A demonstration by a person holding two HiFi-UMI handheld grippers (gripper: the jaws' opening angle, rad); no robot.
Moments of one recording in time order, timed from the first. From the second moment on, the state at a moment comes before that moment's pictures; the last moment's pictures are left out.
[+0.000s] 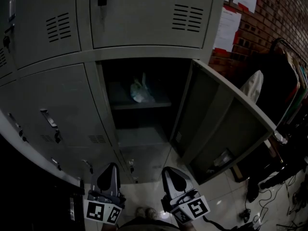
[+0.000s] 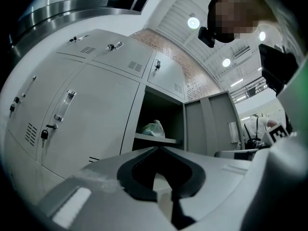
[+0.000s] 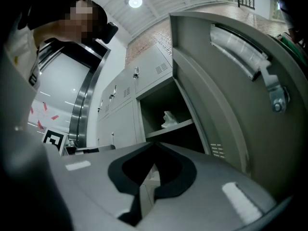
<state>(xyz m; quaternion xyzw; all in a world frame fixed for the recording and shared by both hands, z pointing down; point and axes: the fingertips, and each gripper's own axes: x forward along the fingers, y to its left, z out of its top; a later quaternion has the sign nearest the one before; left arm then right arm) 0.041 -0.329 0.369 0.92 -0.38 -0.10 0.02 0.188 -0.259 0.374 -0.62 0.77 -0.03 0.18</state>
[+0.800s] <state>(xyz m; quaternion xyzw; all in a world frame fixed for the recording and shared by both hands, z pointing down) -0.113 -0.084 0.402 0.91 -0.40 -0.13 -0.01 0.032 -0.017 0.412 -0.58 0.79 -0.03 0.18</state>
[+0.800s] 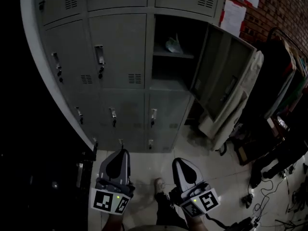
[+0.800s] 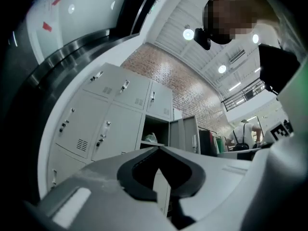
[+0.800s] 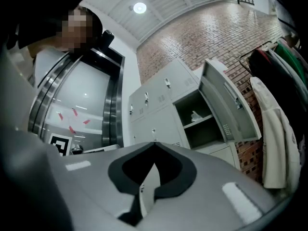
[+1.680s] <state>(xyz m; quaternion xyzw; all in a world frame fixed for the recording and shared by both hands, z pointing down) -0.159 0.162 0.353 0.92 -0.36 -0.14 0.00 -0.019 0.234 0.348 -0.63 0.75 0.00 0.21</state>
